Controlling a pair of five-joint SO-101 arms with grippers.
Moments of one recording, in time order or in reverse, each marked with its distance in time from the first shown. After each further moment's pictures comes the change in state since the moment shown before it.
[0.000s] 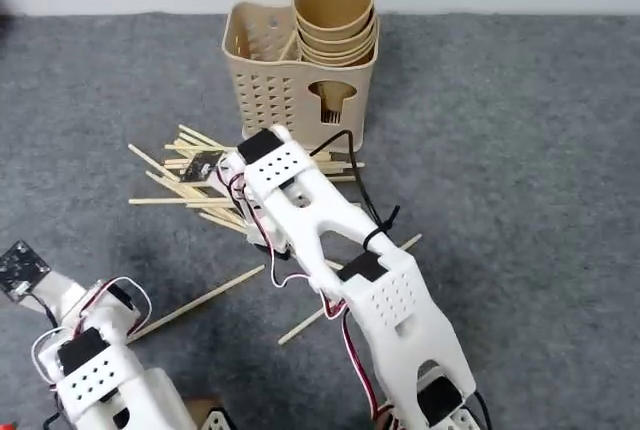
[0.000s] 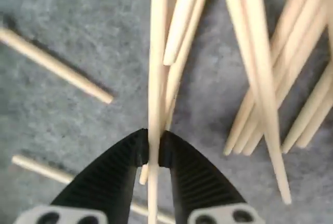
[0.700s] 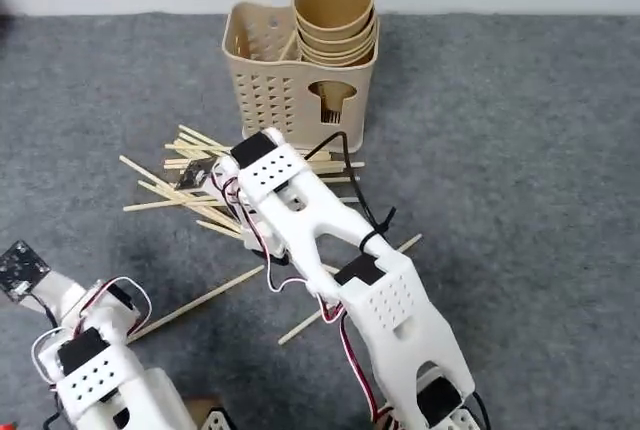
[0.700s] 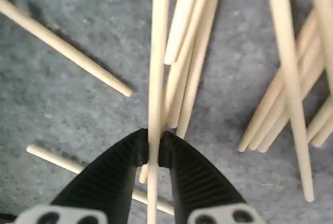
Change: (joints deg) left arm 0.0 0.0 0.0 0.0 0.0; right arm -1.2 0.4 0.0 1.1 -0.1
